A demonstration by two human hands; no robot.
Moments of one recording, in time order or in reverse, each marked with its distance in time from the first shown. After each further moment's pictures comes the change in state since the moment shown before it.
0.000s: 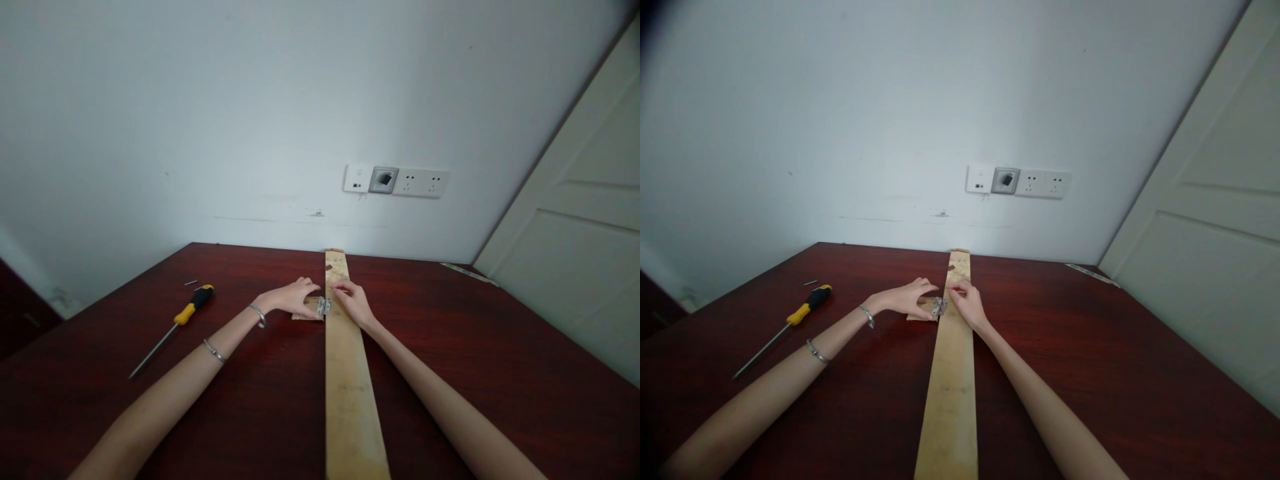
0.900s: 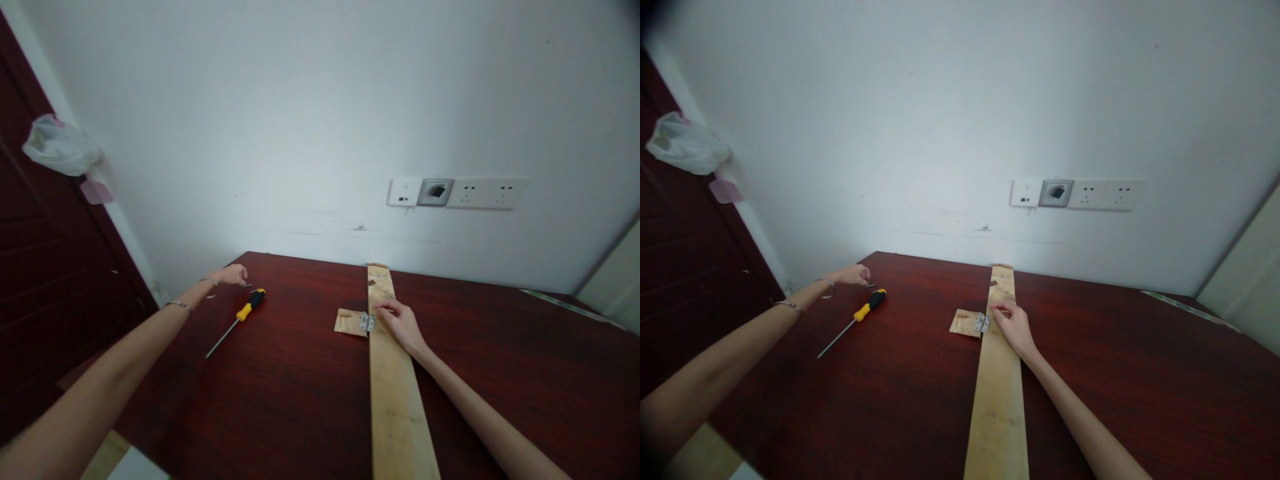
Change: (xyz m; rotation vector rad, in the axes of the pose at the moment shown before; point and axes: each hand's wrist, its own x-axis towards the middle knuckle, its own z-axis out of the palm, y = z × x) left_hand -0.208 -0.192 -0.110 0.198 0.087 -0.855; right_hand -0.004 0.005 -0.001 -0.092 -0.024 0.036
